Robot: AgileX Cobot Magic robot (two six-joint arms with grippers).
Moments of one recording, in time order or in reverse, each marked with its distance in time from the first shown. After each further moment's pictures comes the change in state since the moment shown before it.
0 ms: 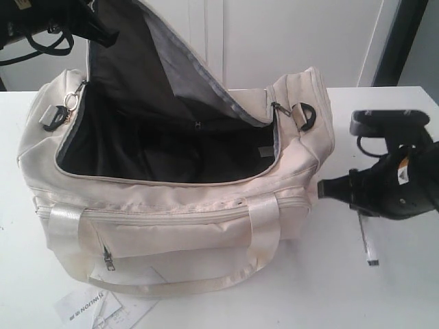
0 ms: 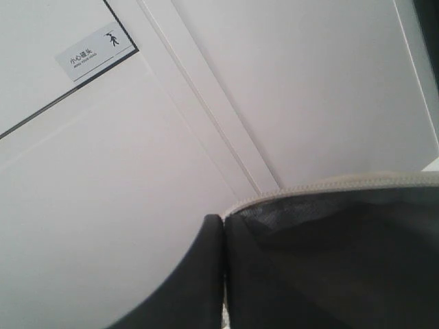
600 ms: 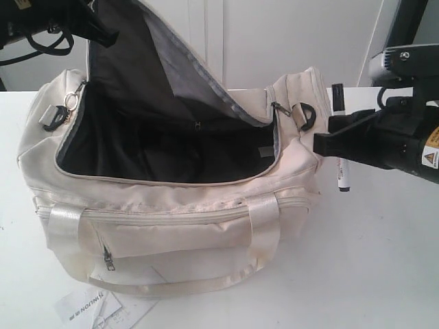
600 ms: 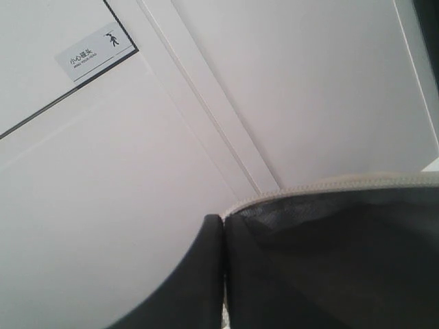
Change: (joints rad) left arm 0.000 0.000 0.000 0.000 0.000 0.000; right arm 0.000 -0.181 0.106 -0.169 -0.528 0.006
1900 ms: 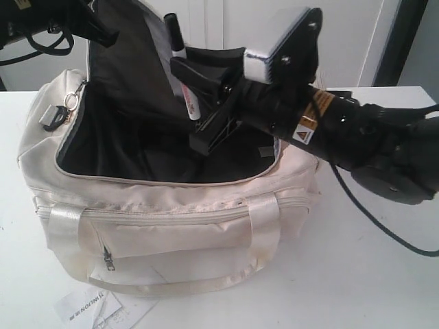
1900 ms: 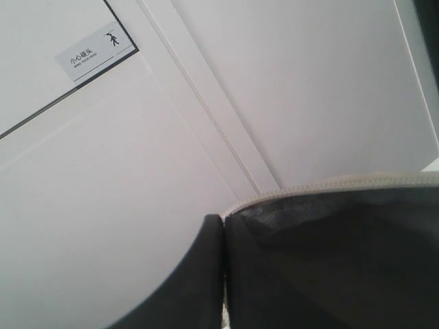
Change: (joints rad) left arm 0.000 0.000 0.000 0.000 0.000 0.000; right arm 0.185 0.437 -0.226 -0.226 -0.899 -0.243
